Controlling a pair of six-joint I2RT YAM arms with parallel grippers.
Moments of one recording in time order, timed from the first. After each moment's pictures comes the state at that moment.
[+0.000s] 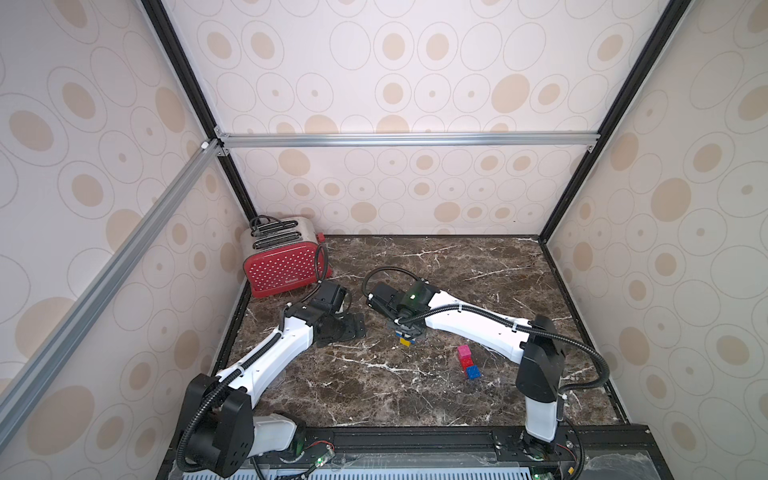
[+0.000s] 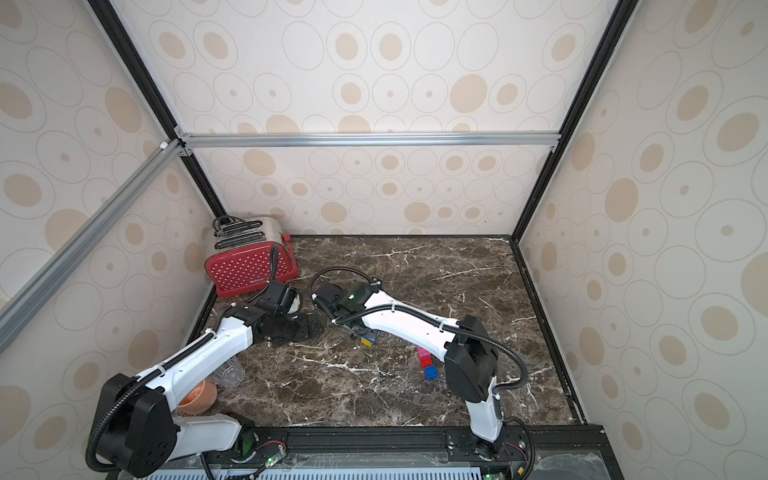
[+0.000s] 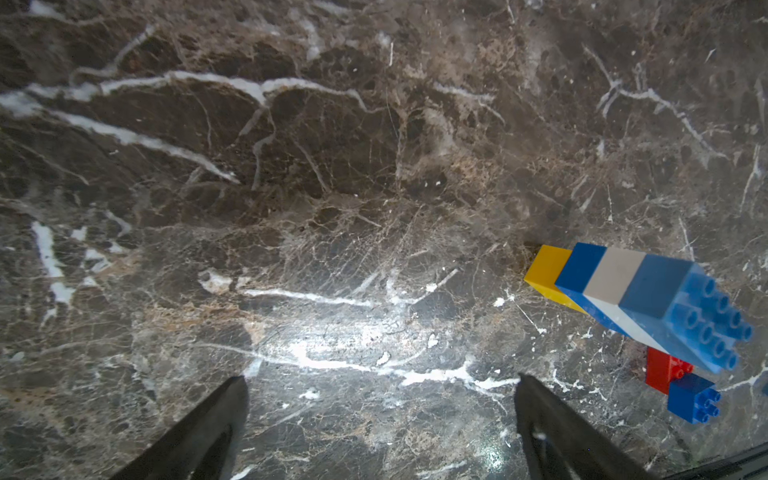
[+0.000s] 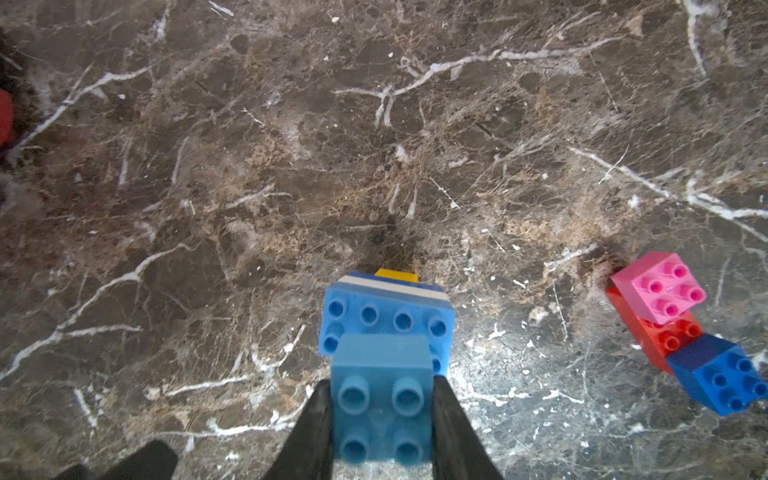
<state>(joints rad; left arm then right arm) -0.37 1.30 0.88 -0.73 0.13 -0.53 1.00 1.95 1.77 -1.18 0.40 1.35</state>
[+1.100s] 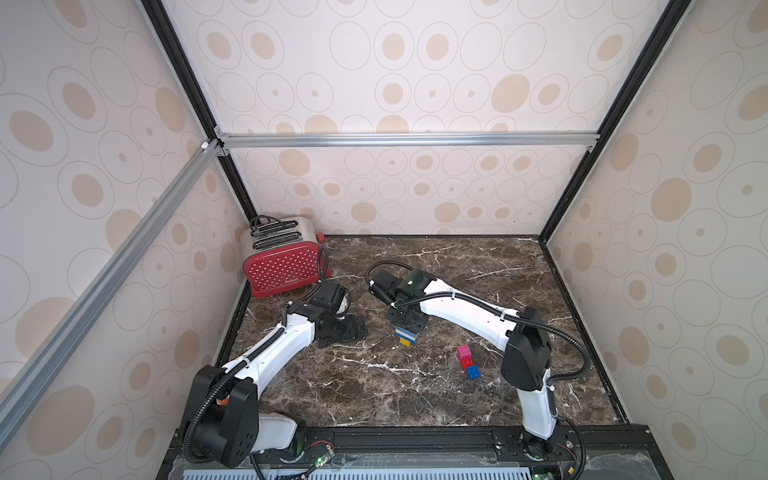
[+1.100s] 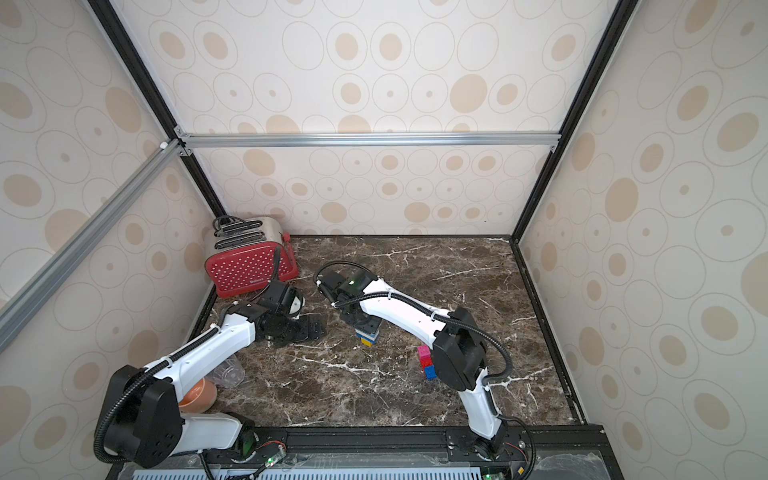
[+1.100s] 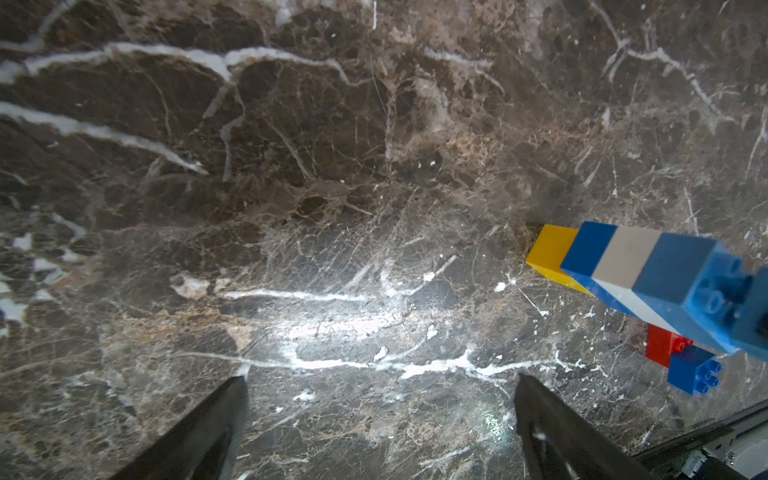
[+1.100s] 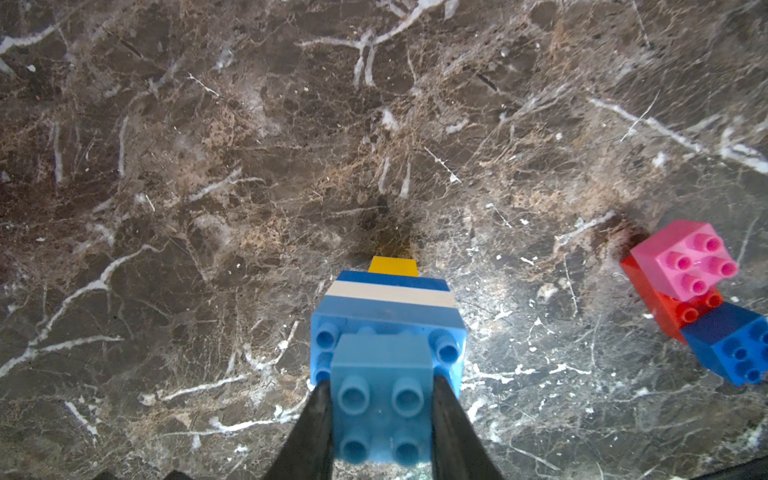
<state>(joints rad) -0.34 1.34 0.88 -0.73 0.19 -0.47 0.93 2.03 1.86 -1.25 0.24 1.36</state>
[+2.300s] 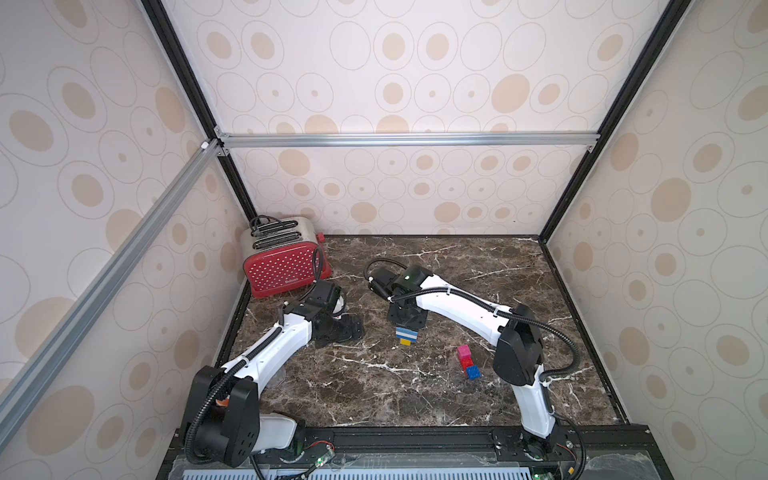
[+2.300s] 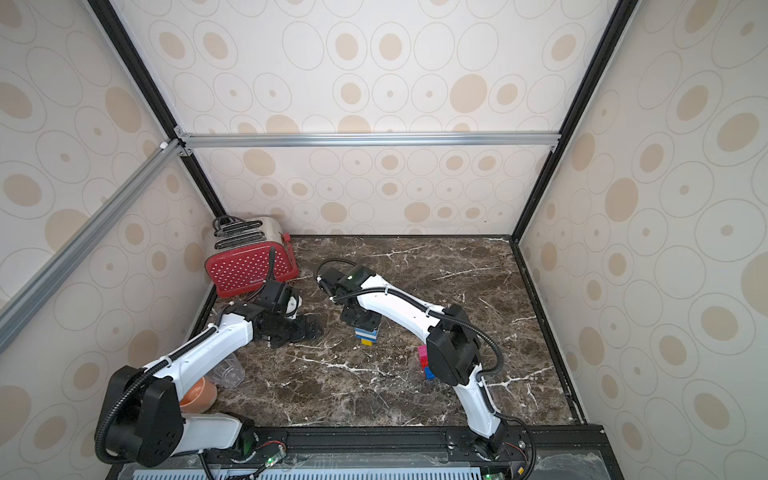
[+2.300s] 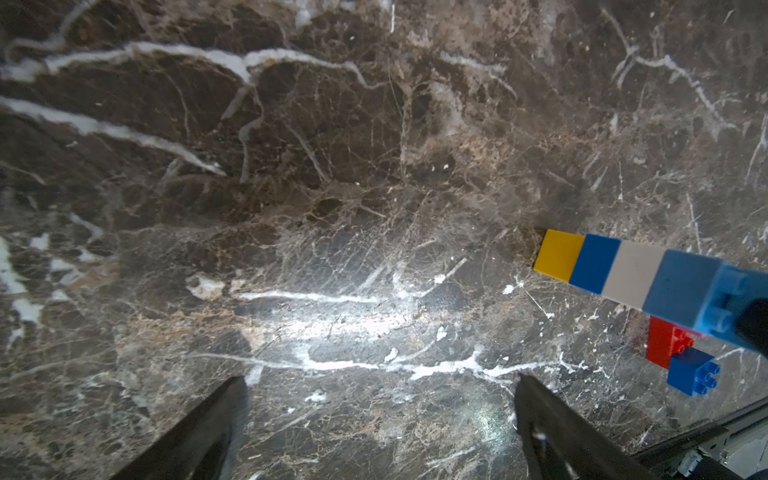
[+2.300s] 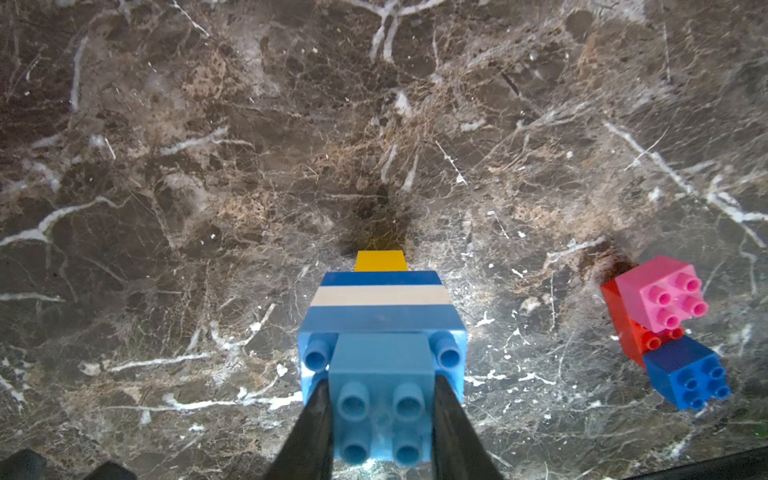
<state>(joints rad) -0.30 1.34 0.87 -0.73 0.22 -0.45 0.91 2.10 1.94 -1.33 0.18 1.18</state>
